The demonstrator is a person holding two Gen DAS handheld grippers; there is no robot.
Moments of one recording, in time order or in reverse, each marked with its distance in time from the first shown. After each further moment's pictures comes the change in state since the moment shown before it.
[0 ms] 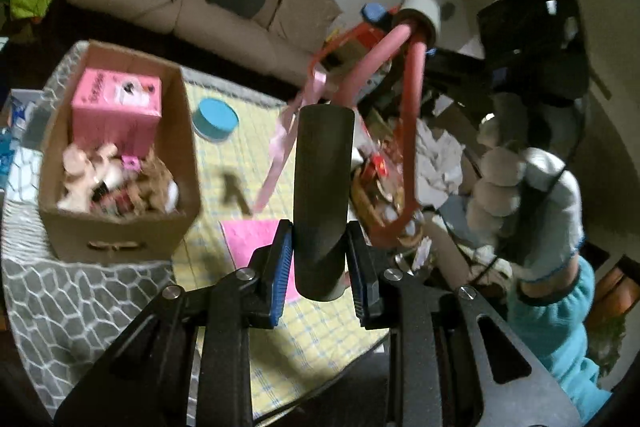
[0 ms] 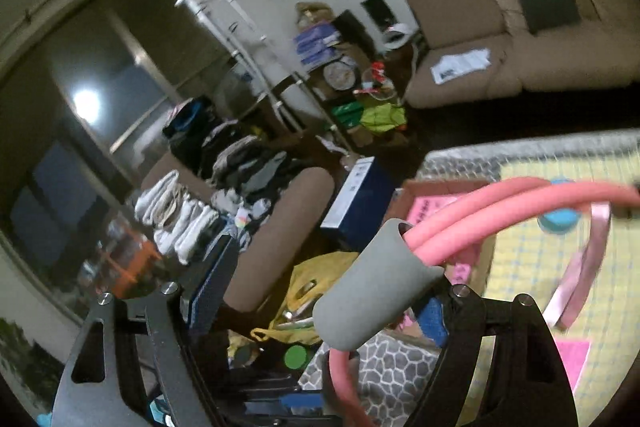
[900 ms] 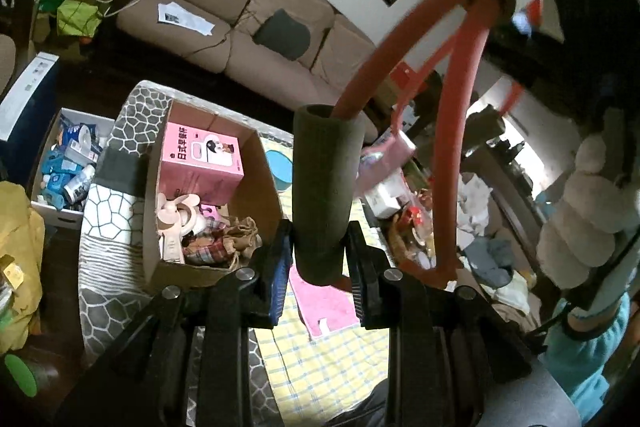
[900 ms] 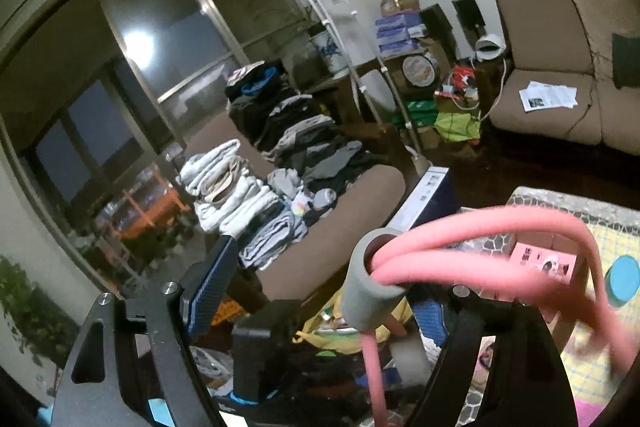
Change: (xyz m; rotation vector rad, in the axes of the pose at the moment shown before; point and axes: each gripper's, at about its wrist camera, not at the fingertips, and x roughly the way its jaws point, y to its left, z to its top) left arm -0.087 0.063 0.051 -0.053 -0.116 0.111; right arm 0.104 0.159 0.033 -0.201 0.079 0.139
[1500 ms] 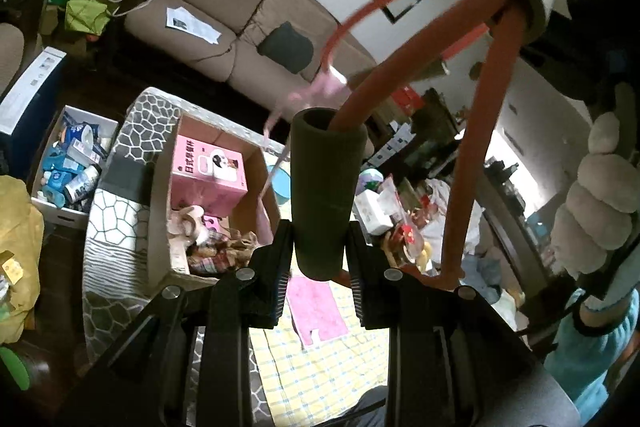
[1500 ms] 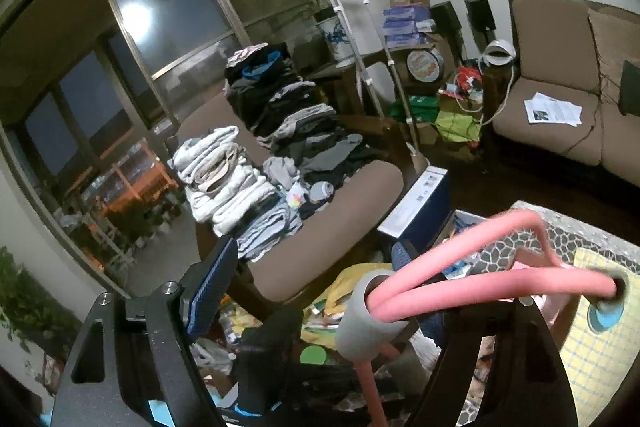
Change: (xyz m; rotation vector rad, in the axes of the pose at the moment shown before) left arm -0.027 0.016 0.016 -0.064 -0.051 -0.023; right arm 0.032 0.032 0.032 -0.064 0.069 -0.040
